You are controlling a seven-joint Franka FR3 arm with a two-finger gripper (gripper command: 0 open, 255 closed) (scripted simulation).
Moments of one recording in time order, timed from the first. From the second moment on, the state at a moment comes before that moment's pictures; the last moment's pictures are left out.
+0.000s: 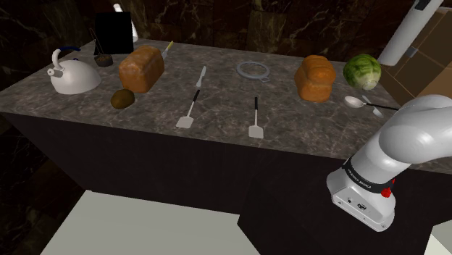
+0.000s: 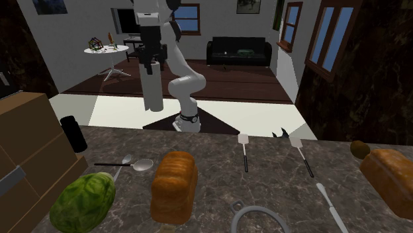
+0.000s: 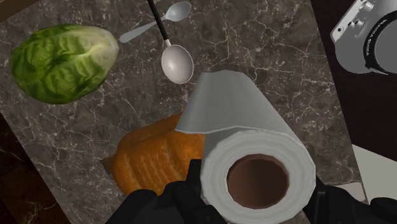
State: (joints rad) arm -0.04 -0.80 -0.52 -1.99 -0.37 1.36 -0.89
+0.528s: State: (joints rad) arm -0.06 -0.84 -0.66 -1.91 -0.48 1.31 -1.08
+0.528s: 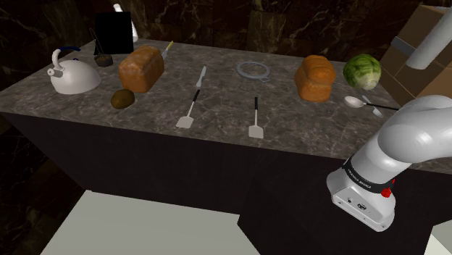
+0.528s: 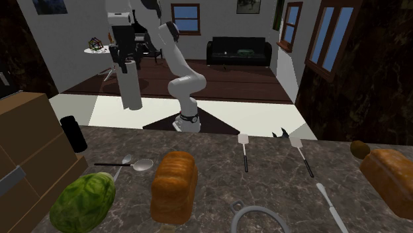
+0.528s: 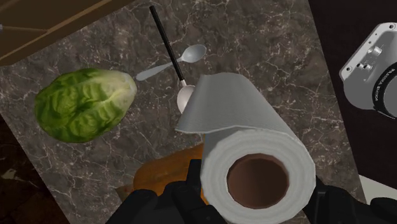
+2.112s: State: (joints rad) arm 0.33 -0.75 -1.35 -1.17 -0.75 1.18 -1.71
